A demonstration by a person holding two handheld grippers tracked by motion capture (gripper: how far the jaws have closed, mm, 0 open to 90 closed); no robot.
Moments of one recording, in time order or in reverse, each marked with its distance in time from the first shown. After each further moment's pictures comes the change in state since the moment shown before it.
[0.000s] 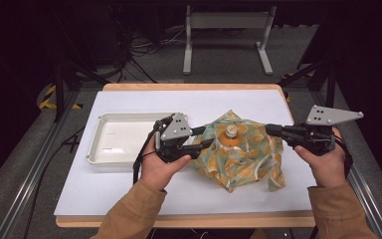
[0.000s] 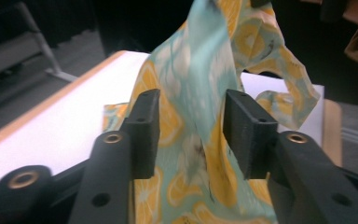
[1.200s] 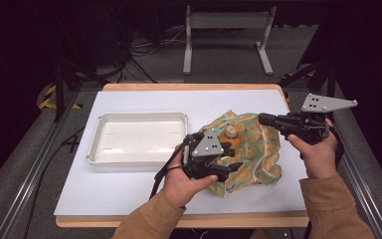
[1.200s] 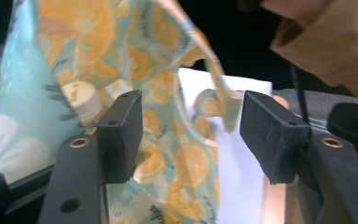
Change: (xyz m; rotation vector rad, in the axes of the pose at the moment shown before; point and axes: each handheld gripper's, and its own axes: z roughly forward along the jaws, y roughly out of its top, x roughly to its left) left arm -0.043 0.010 0.043 0.036 -0.146 -0.014; right arm -0.005 0.019 0.015 -0.064 0.027 0.045
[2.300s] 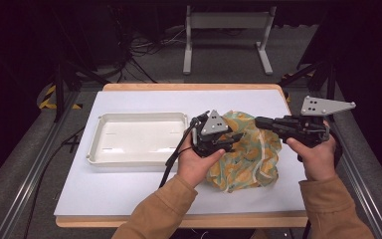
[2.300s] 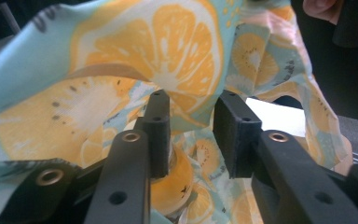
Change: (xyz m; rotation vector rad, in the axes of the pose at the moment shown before) left arm 0.035 0.009 0.033 -0.085 0.106 -0.025; right arm 0.005 -0.002 0.002 -0.020 0.076 -0.013
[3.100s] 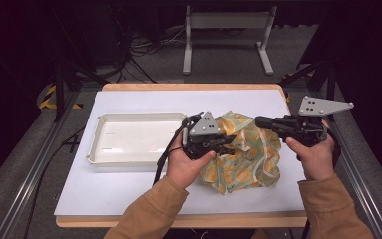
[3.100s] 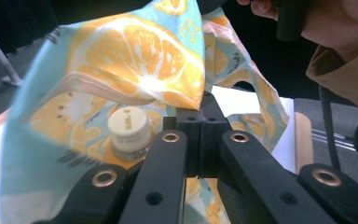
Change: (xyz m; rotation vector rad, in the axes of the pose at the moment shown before) left arm 0.002 0.006 -0.034 0.042 -0.104 0.025; right arm 0.000 0.000 0.003 0.009 -0.021 -0.018
